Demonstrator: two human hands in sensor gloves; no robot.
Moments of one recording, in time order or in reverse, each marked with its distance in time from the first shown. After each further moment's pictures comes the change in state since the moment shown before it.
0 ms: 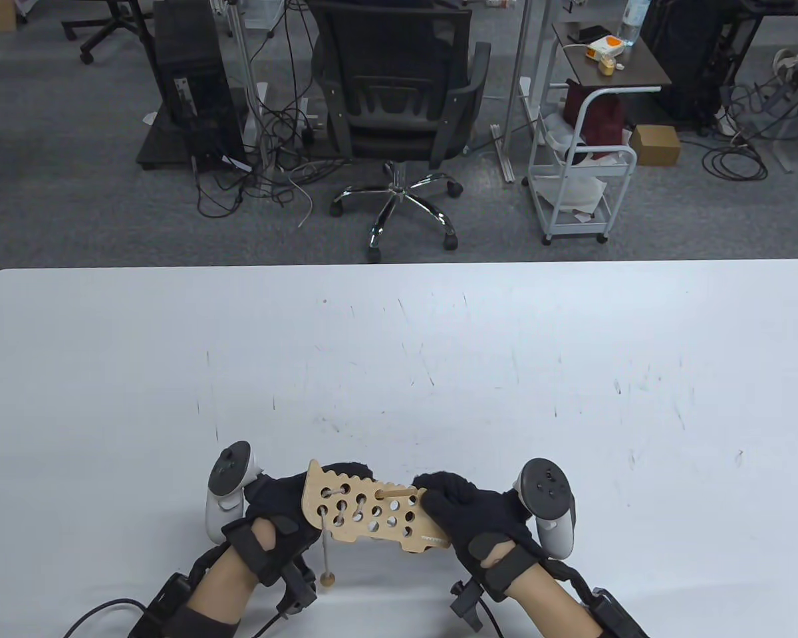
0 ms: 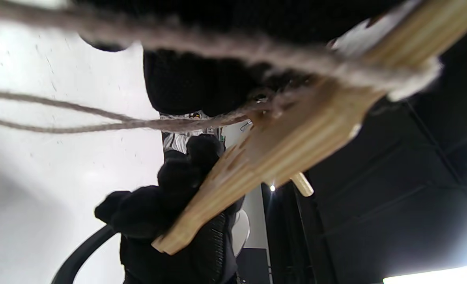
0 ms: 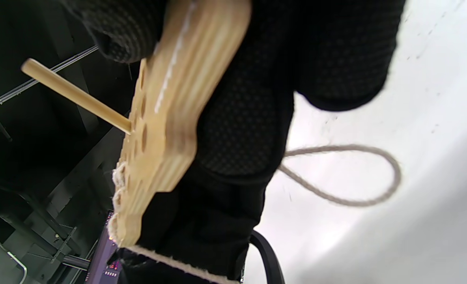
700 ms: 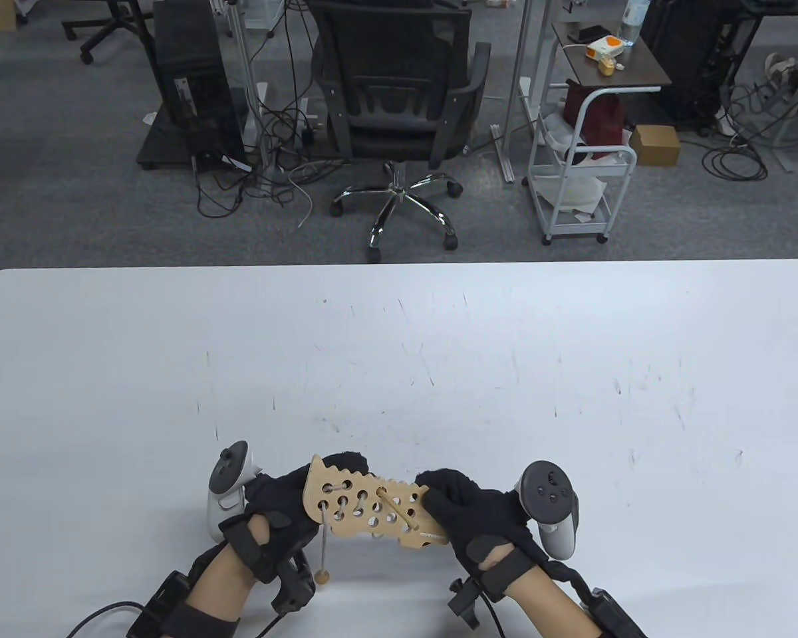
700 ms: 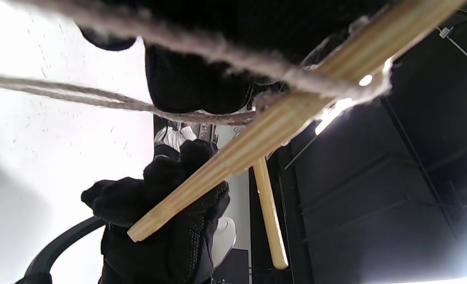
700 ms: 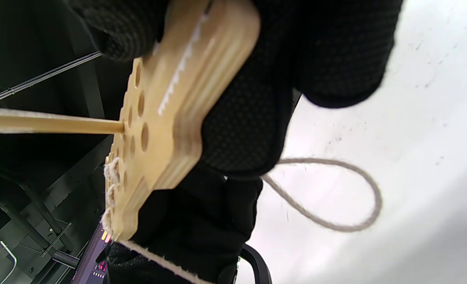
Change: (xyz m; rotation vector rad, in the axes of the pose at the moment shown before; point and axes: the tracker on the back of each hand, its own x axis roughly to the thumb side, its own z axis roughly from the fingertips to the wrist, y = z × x) left_hand -0.005 0.006 0.000 0.004 -0.011 0.068; right_hand 0.005 -0.001 0.001 -0.033 -0.053 0.056
